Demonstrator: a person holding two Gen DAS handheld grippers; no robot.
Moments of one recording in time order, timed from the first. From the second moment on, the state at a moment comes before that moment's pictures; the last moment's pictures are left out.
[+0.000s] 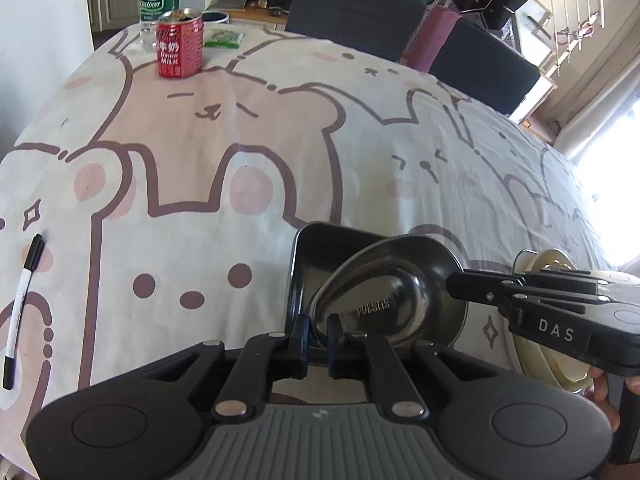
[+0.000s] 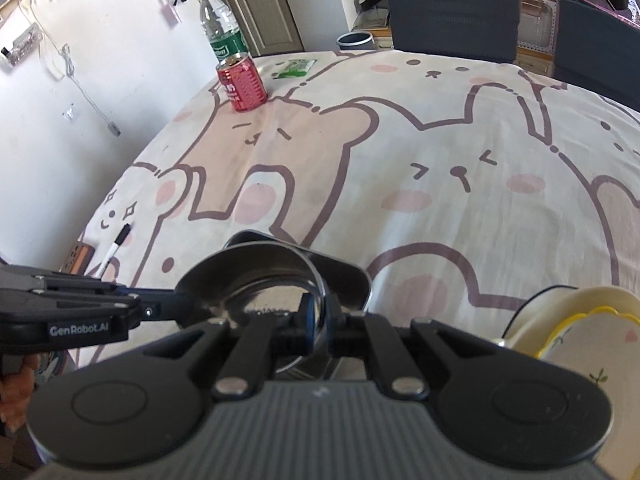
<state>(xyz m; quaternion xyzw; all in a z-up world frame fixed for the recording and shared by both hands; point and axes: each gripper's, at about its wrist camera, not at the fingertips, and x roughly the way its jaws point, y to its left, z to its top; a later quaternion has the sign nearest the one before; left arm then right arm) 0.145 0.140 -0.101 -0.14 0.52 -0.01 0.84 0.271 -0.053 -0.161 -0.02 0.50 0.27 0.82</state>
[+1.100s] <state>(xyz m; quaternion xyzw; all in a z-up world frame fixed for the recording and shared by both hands) 0.161 0.135 -0.120 -0.13 0.56 -0.02 0.82 0.300 -0.035 -0.185 -0.05 0.52 0.26 0.81</state>
